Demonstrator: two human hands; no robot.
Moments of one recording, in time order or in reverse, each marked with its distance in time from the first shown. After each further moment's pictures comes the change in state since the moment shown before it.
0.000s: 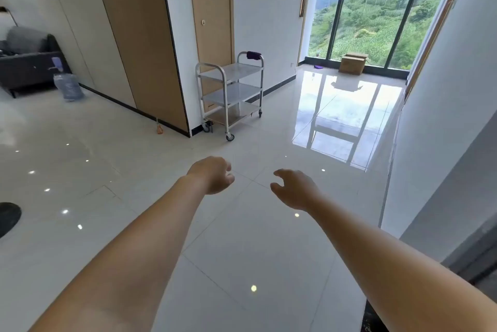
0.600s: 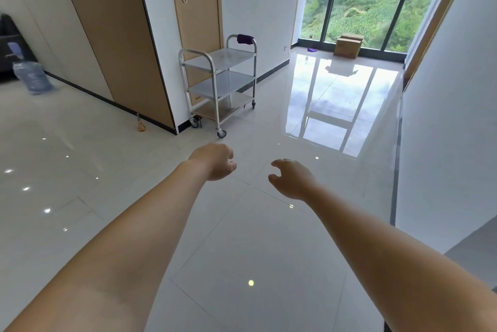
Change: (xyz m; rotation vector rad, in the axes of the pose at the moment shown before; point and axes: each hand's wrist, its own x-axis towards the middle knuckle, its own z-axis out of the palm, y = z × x) left_hand 0.227 -0.049 -0.006 0.052 -0.067 0.050; right_hand 0.224 0.022 0.009 -0.035 -0.030 0.054
